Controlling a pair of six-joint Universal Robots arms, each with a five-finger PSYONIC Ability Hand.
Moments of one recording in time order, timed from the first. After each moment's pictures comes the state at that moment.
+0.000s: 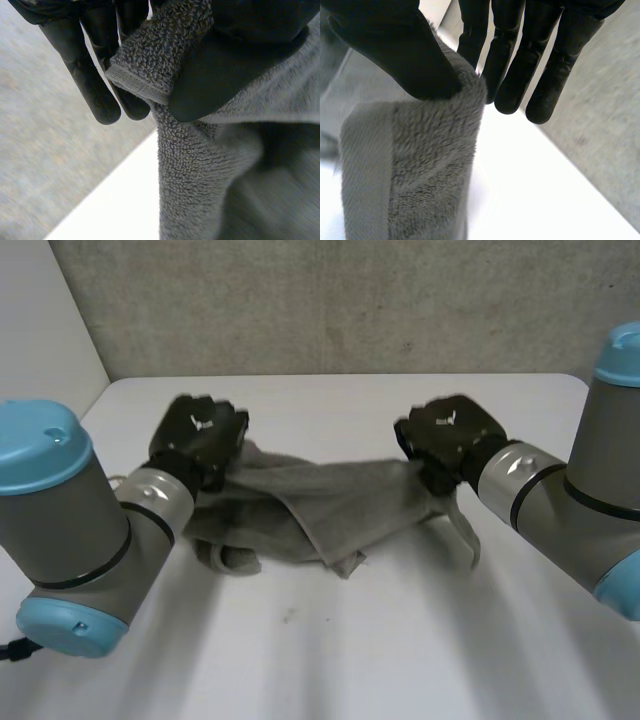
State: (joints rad) left arm 4.21 -1.87 -1.57 3.35 -1.59 3.55; right arm 2.02 -1.22 1.34 0.16 1.36 2.68; left_hand 1.15 1.21 1.21 1.22 1.02; right_hand 0.96 1.17 1.18 1.19 0.98
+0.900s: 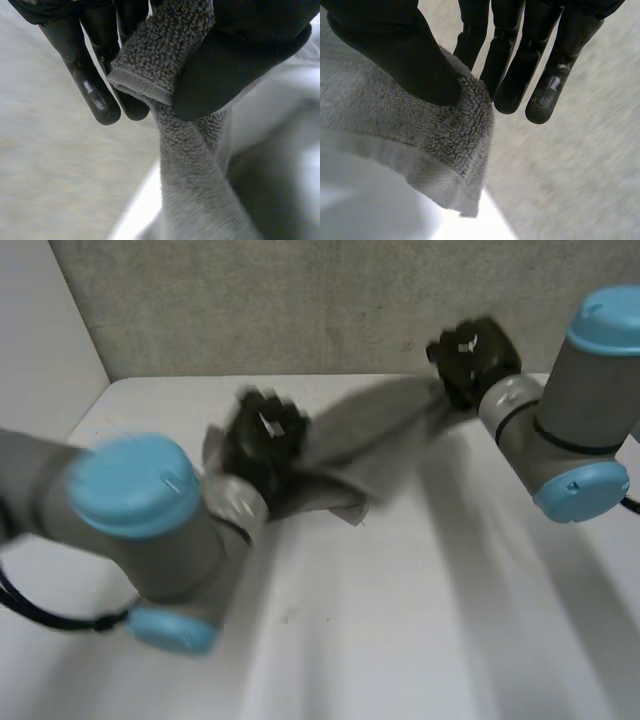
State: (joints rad) left arm 4.03 -2.04 -1.43 3.51 -1.71 3.78; right arm 1.97 -0.97 0.98 -0.03 1.48 2.53; left_hand 1.15 1.21 1.21 1.22 1.02; right_hand 0.96 1.17 1.19 1.19 0.98
